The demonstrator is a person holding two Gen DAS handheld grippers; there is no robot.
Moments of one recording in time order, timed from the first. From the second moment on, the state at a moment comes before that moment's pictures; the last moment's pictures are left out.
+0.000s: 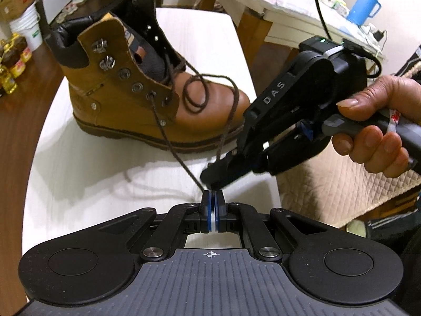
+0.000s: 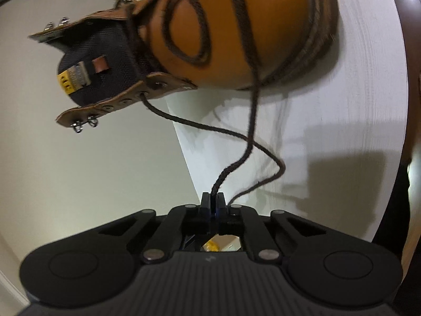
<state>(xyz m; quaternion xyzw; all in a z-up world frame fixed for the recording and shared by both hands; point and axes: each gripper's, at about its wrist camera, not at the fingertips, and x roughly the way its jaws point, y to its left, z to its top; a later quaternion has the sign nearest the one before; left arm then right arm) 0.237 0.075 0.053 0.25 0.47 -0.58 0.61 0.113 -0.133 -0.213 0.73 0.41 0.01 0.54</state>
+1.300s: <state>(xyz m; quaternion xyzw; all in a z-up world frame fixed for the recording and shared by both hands) 0.269 0.044 0.057 0.26 0.42 -0.53 0.69 0.201 -0.210 -0.172 0.65 0.35 0.05 0.67</state>
